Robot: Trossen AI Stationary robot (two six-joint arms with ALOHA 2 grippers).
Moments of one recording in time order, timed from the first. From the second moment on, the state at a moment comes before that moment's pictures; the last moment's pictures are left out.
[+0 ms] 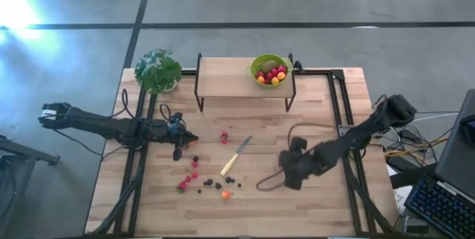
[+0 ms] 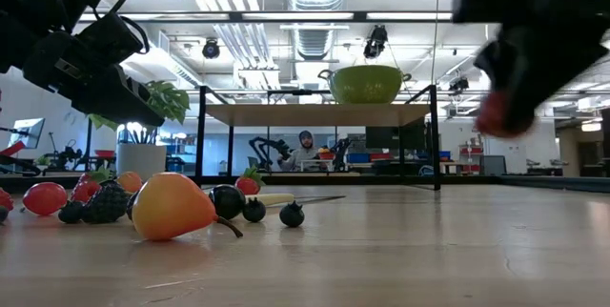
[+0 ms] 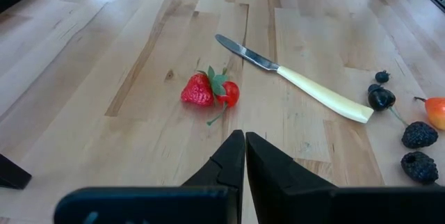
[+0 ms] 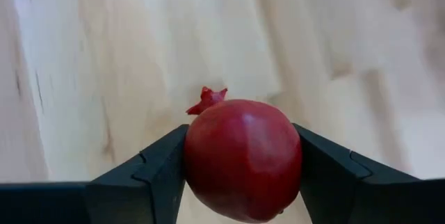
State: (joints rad) left arm -0.08 0.64 0.14 0.07 -0.14 -0.15; right arm 0.50 1.51 0.91 -0.66 0.35 0.70
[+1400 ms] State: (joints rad) left arm -0.08 0.64 0.14 0.07 -0.14 -0.15; right arm -0.36 1.20 0.91 -0.14 0.35 0.11
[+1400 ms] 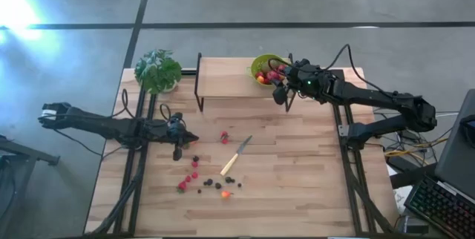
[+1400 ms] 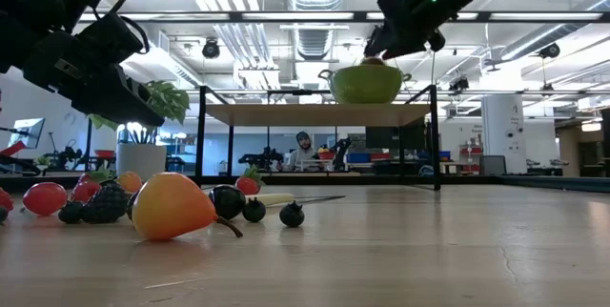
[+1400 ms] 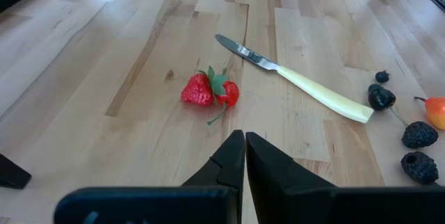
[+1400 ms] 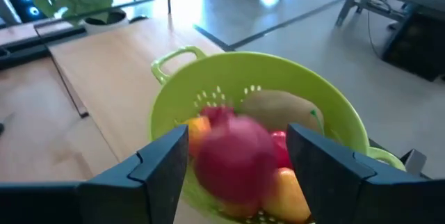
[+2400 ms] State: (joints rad) left arm -0.08 0.64 0.14 0.07 -0.14 -0.15; right arm -0.24 1.13 1.00 -0.34 0.15 0.11
